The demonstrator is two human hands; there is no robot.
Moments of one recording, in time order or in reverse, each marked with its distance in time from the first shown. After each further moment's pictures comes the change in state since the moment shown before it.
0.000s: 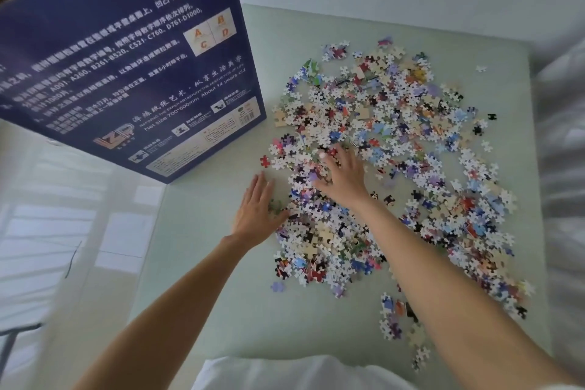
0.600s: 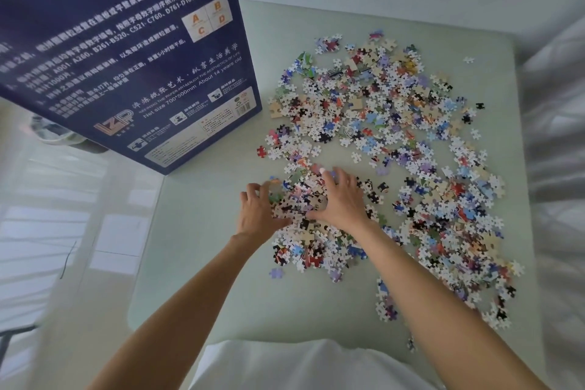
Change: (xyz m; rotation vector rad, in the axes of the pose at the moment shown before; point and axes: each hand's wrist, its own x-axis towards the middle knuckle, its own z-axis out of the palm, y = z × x) left_hand -0.023 0.022 0.000 -0.069 0.047 -0.145; right_hand -0.061 -0.014 0.024 -0.074 0.040 0.051
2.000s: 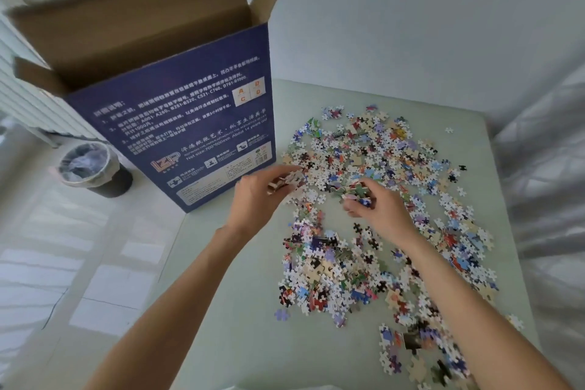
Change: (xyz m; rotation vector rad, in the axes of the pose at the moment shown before) left_hand -0.031 0.049 -0.150 -0.354 0.446 0.503; right_hand -0.051 -0.005 -0.139 0.679 0.177 -0.132
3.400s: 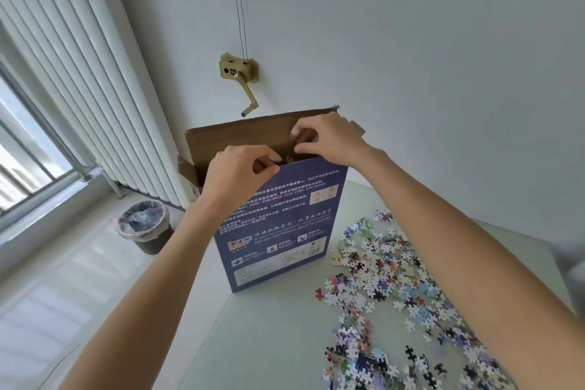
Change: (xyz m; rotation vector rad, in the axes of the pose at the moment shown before) left_hand 0.080 0.003 -0.198 0.368 0.305 0.031; right_hand 0.155 -0.297 0.014 -0.525 -0.010 -0.710
